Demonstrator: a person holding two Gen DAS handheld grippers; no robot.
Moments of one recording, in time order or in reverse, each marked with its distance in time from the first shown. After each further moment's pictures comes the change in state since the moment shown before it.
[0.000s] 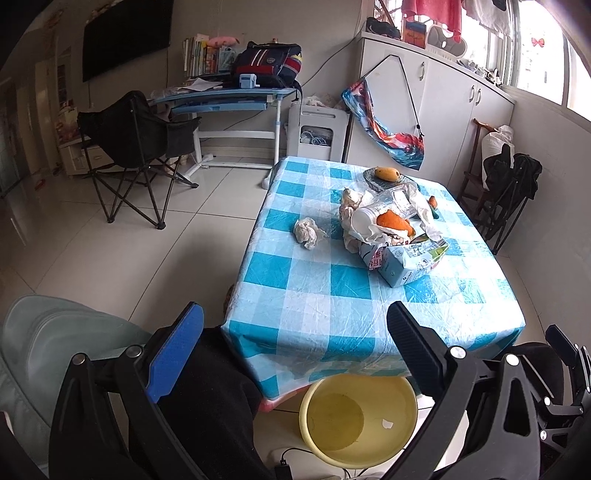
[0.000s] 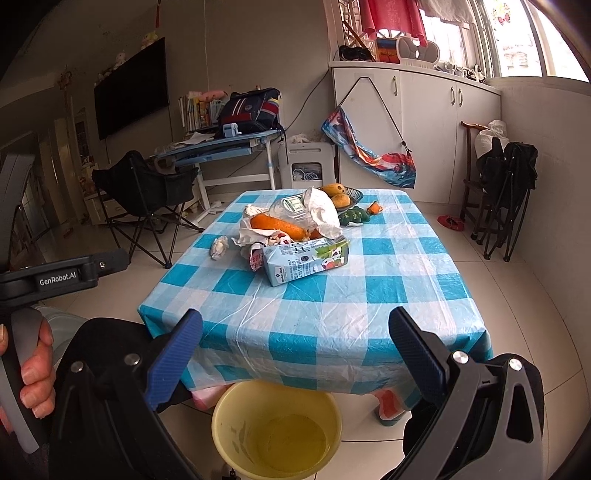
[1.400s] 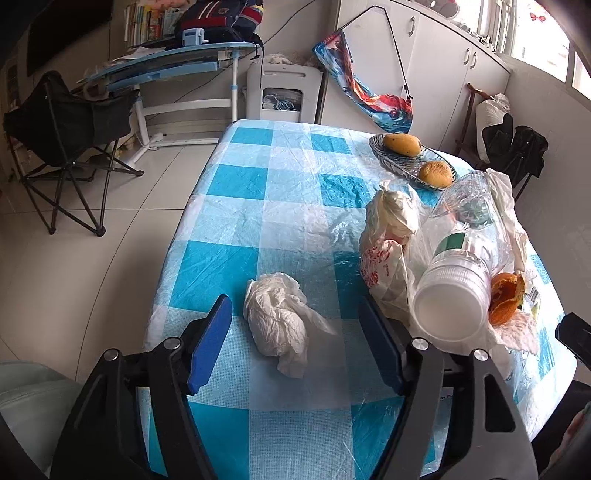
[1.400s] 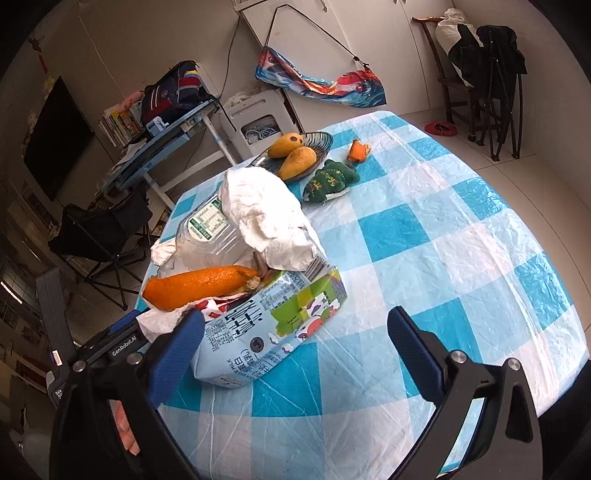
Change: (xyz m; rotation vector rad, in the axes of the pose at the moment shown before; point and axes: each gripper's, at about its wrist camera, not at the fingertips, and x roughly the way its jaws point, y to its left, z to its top) left arm 0.260 -0.029 0.076 0.091 0.129 -0.138; right arm 0.186 -0.060 0.061 0.390 0.216 0.002
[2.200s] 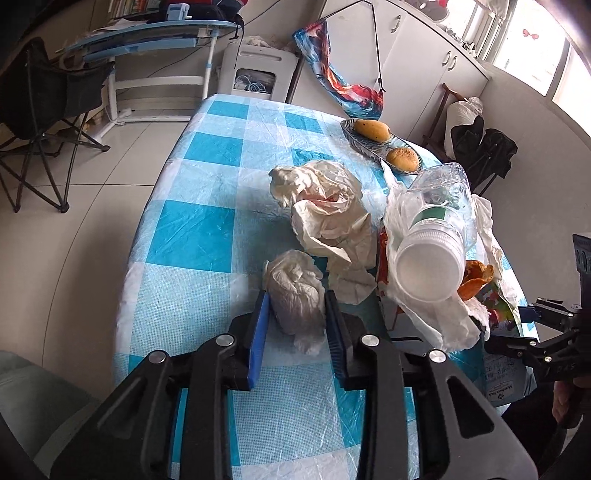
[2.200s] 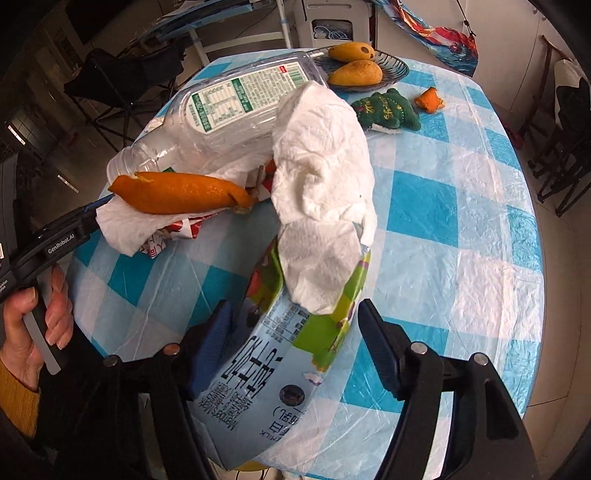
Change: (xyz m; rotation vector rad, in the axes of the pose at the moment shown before) left arm -0.014 0.014 -0.023 -0.046 0.059 -0.174; right arm 0.018 -0.005 -0.002 -0.439 0.429 -0.018
